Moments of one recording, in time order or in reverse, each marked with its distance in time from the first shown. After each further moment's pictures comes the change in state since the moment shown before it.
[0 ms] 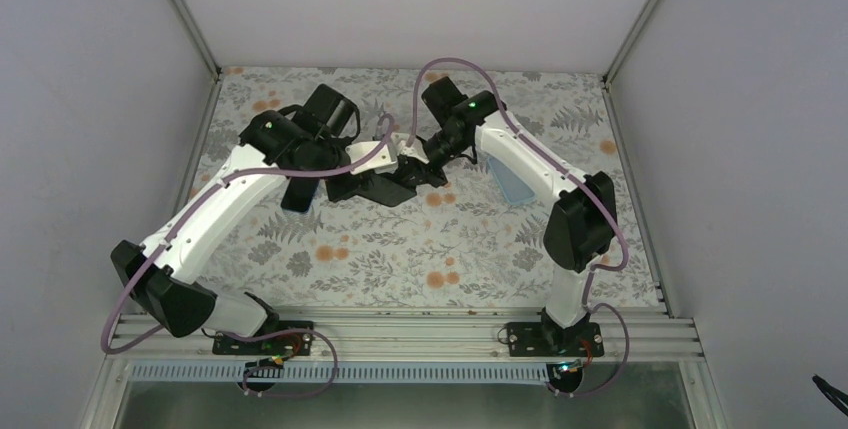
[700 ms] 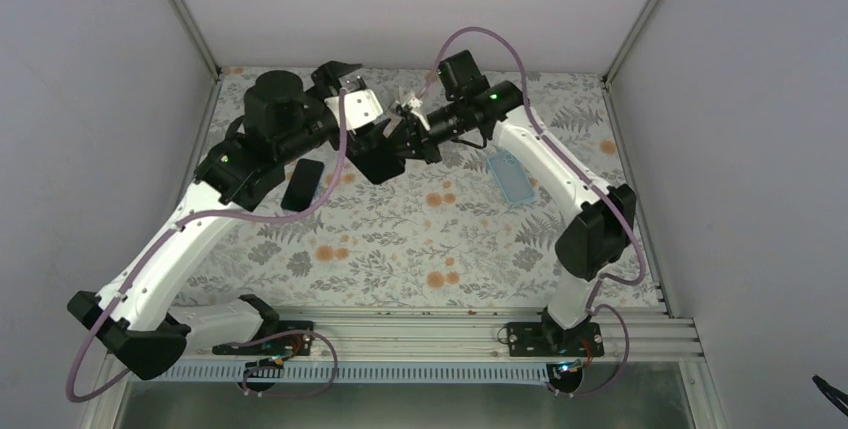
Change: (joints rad) left arm 0.002 -0.230 -0.128 0.732 -0.148 0.083; right arm -0.053 -0.061 0.063 0.189 -0.209 0.423
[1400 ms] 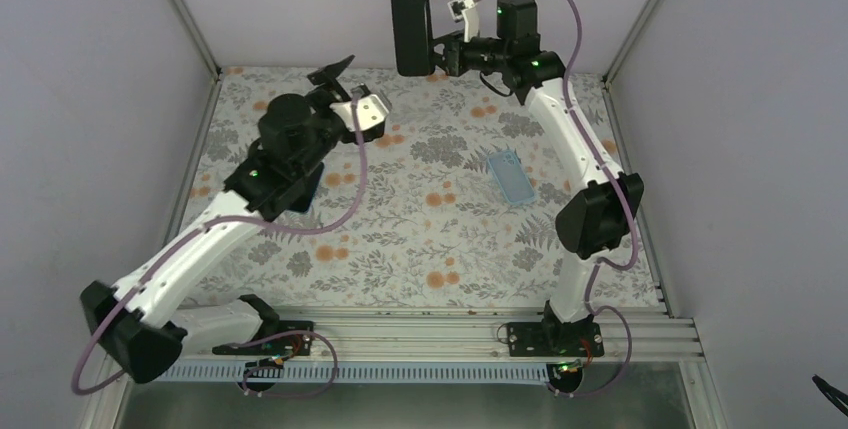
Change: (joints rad) left arm -0.026 -0.074 -0.235 0.412 -0.222 0.104; right arm -0.246 0.089 0.206 0.475 0.270 0.821
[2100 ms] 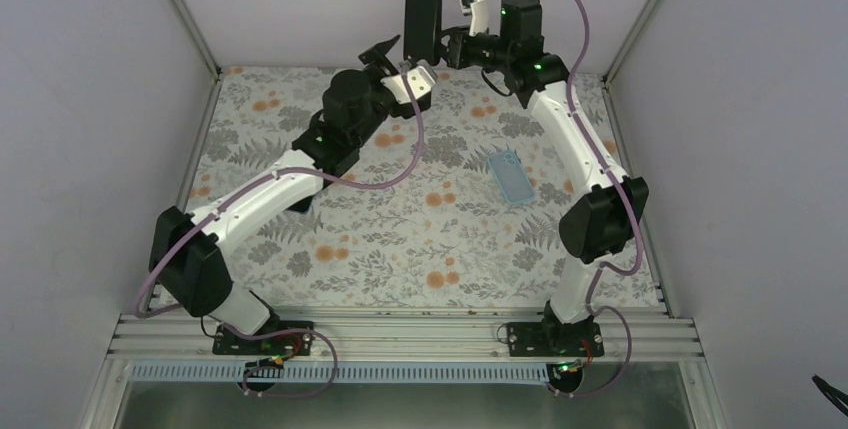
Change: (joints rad) left arm -0.046 0.397 0.143 0.312 -0.036 -0.088; right arm 0.000 -0.038 -0.045 0.090 0.160 0.144
